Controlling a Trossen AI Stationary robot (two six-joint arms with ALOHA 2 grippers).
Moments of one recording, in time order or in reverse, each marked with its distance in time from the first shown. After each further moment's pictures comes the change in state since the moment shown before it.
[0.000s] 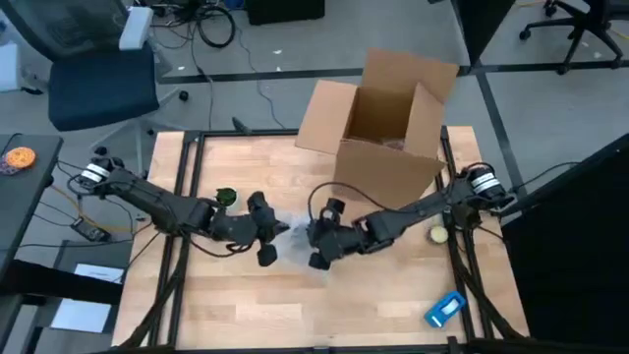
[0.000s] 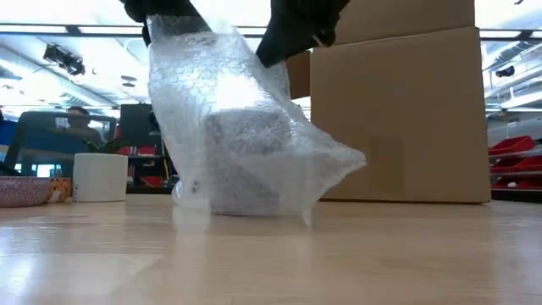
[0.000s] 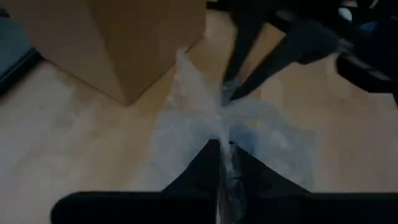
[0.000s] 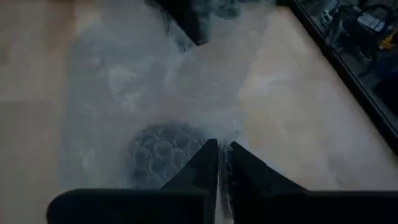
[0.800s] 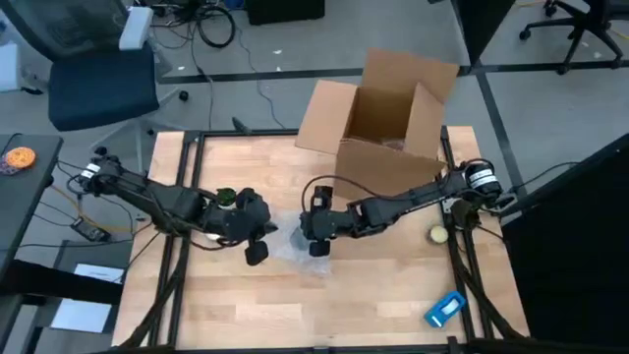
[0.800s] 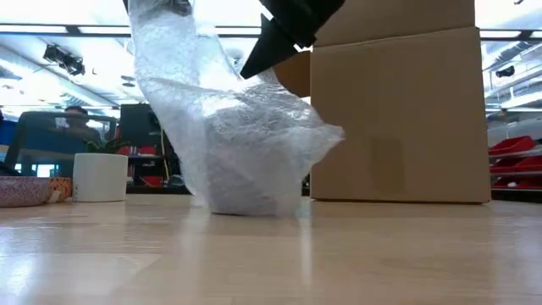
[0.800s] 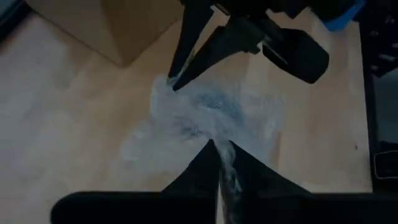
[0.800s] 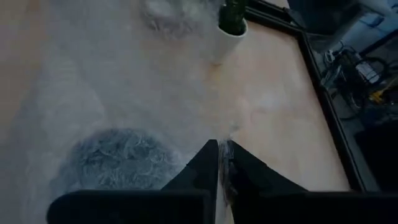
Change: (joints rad) left arm -0.002 0.005 0.265 -0.441 0.126 -0.165; right arm -0.089 0.002 0.000 0.087 -0.091 -0.347
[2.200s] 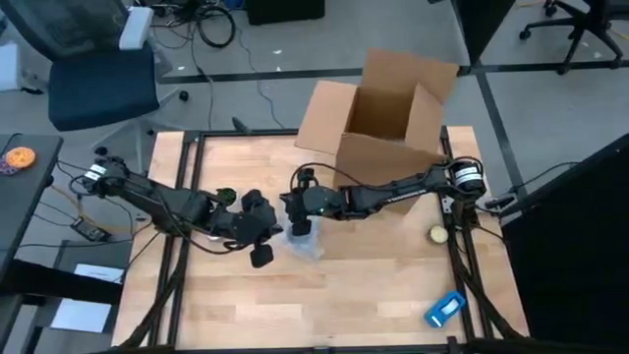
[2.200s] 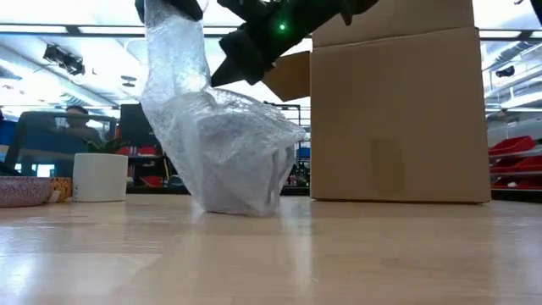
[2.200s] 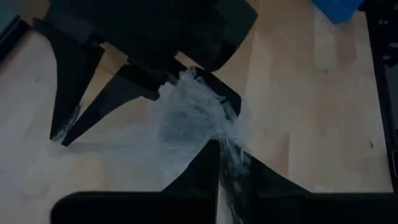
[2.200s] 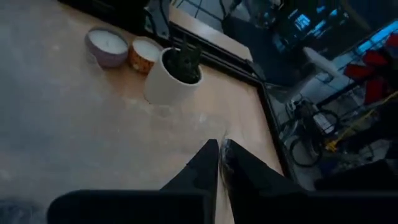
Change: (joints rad) left arm -0.001 0.044 -0.001 0.058 -0.023 0.079; right arm -0.139 0.098 -0.014 0.390 -0.036 -0.349
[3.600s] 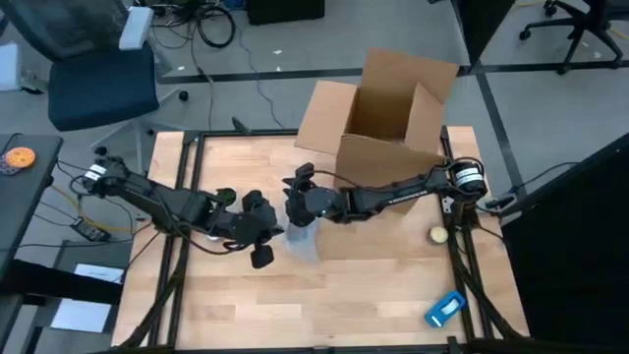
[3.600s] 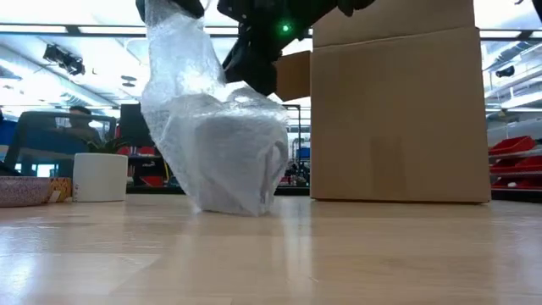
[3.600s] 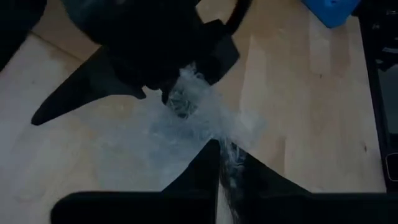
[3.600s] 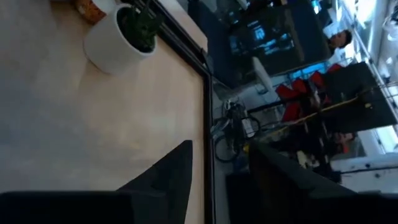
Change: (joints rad) left arm 0.000 0.000 0.000 0.008 0.003 -0.003; right arm 0.012 -0.005 0.007 0.024 0.208 -0.357
